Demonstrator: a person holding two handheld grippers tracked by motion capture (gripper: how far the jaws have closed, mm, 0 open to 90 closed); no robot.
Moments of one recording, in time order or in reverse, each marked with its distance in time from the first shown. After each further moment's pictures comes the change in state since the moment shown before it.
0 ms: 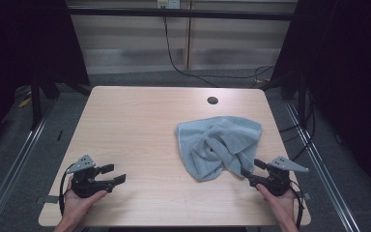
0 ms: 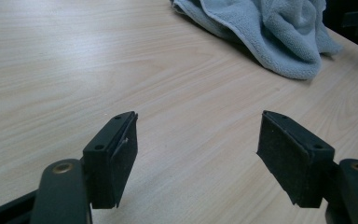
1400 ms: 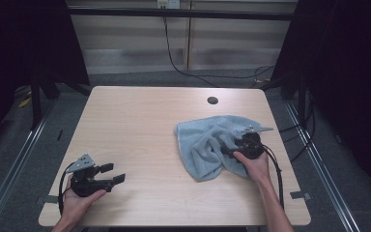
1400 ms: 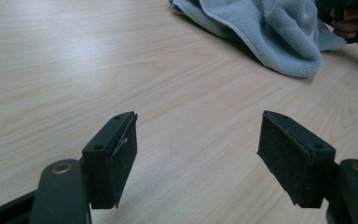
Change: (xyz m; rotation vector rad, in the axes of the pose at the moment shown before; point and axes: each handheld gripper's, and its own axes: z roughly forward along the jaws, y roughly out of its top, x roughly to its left) left arm 0.004 0.001 0.000 0.004 -0.004 0.022; right arm -0.024 0.052 0.112 0.238 0.141 0.000
